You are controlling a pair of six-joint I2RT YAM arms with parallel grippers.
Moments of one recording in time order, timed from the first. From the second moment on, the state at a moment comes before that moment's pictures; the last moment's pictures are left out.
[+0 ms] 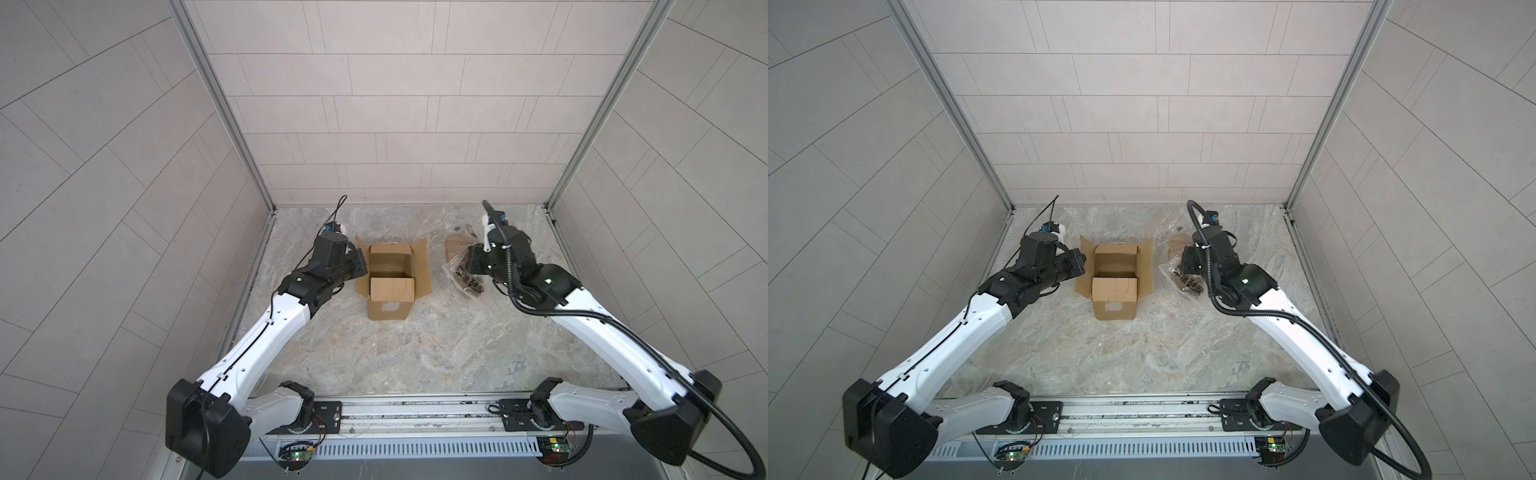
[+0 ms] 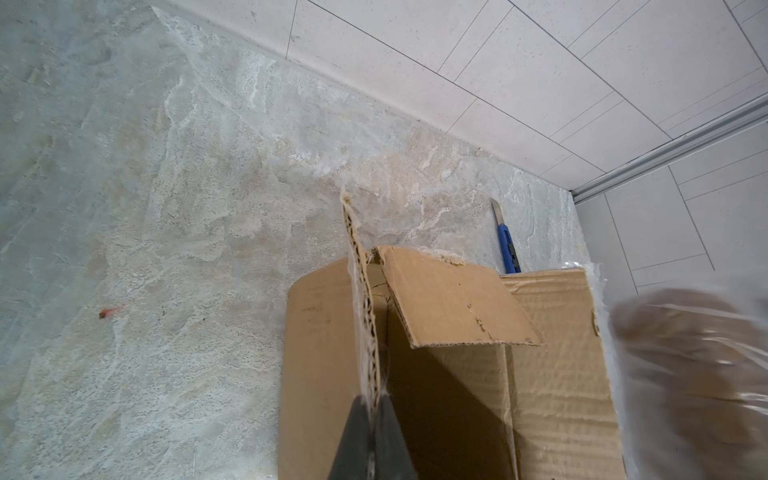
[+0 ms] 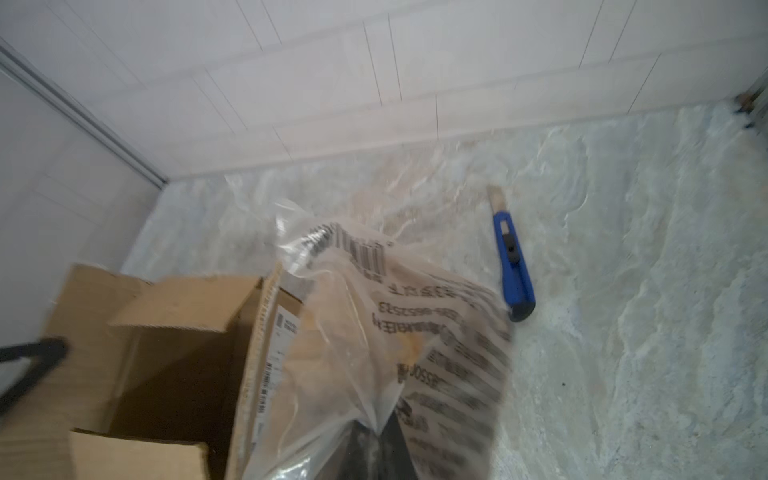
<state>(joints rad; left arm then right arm) -0.39 1.17 1.00 -0.45 0.00 -0.59 0.56 1.23 1.16 -0.58 0.24 0.49</state>
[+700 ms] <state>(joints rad) -0.33 1.26 1.02 -0.39 0.10 -0.56 0.55 1.66 1.18 -0.40 0.23 0.34</state>
